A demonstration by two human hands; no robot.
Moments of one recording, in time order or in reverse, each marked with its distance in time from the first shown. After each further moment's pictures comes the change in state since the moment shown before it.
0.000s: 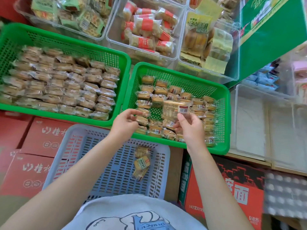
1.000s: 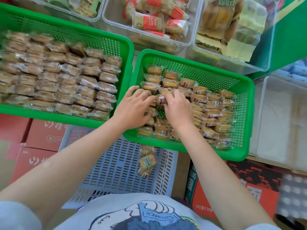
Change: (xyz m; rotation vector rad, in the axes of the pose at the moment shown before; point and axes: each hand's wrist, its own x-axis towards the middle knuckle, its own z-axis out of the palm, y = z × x) left_hand 0.104 -0.016 0.002 1.249 0.012 0.814; right_hand 0.101 0.020 0.073 -1.216 -0.072 -0.628
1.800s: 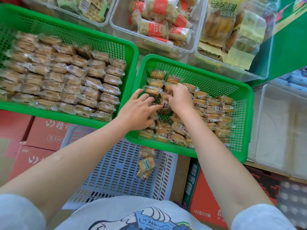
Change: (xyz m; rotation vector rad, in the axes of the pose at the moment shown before) left_hand 0.004 0.003 -0.006 0.143 -0.181 0.060; right_hand 0.053 0.009 -0.008 0.183 -0.110 0.115
